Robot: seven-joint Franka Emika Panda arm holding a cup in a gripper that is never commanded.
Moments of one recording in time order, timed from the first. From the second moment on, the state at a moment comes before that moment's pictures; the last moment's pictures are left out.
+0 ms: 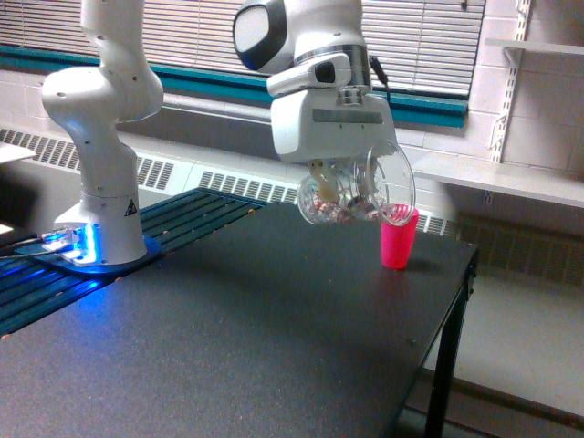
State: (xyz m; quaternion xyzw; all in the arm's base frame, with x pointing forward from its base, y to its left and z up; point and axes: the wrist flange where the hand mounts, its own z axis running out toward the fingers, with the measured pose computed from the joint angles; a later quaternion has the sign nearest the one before) arm 0.574 -0.223 0.416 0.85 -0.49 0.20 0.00
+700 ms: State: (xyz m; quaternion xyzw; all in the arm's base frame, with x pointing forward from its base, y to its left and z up) arm 0.548 0.015 0.300 0.99 -0.07 0.08 0.12
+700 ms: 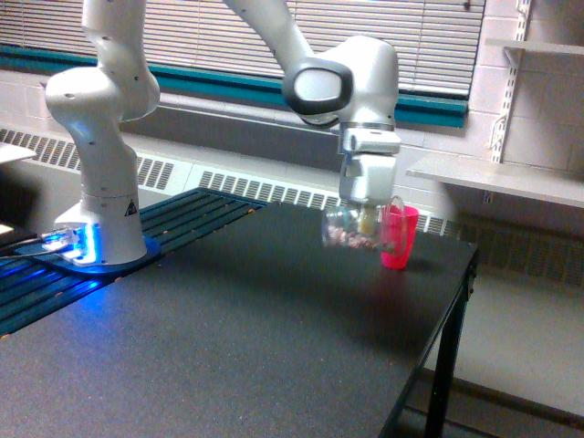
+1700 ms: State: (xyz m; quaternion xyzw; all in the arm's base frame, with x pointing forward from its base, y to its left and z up) arm 0.451 0.302 0.339 0.92 0.28 0.22 0.17
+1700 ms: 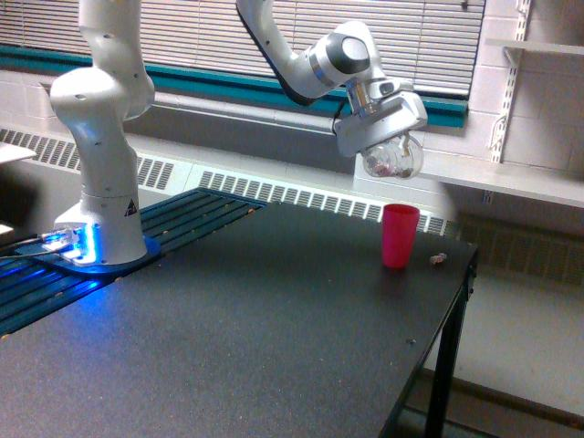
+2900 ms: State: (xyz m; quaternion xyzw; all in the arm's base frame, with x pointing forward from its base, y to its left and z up) arm 0.456 0.266 0.336 0.93 0.23 0.23 0.19
